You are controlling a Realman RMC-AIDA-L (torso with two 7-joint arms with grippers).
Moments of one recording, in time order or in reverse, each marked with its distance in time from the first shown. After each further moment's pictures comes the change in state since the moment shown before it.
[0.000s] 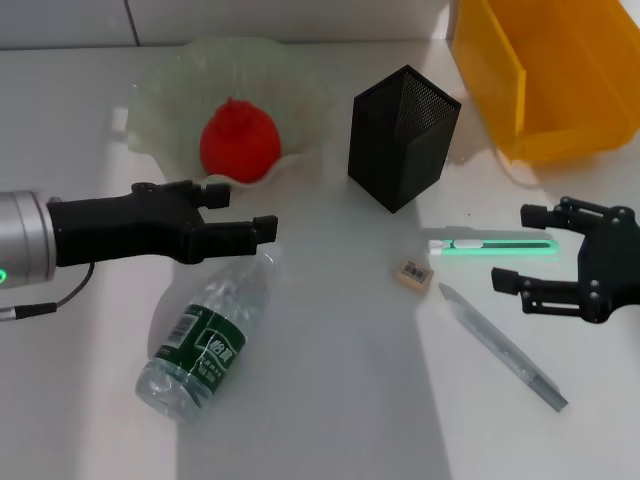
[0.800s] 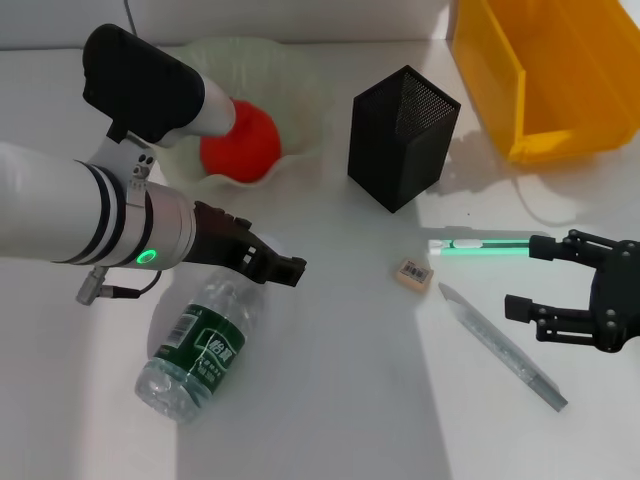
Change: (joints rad) left arm -0.190 -0.008 0.401 0.113 0.665 -0.137 -0.605; right arm 0.042 -0.005 0.124 0.194 -0.013 -0.116 -0.081
